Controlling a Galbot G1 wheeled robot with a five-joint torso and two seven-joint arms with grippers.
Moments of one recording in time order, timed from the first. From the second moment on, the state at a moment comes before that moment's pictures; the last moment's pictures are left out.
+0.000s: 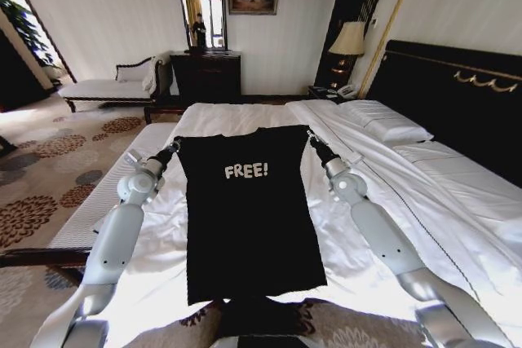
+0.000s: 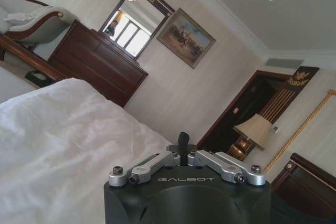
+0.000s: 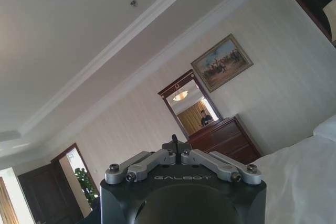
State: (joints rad) left arm 0.70 -1.07 -0.47 -1.55 -1.20 0.34 -0.06; right arm -0.61 1.00 0.18 1.45 1.24 0.07 -0.15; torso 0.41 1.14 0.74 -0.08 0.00
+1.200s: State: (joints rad) left arm 1.63 -1.18 -0.65 -2.04 -0.93 0.37 -0.02; right arm -1.54 1.05 0.49 1.82 0.99 0.12 -0.09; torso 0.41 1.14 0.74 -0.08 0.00
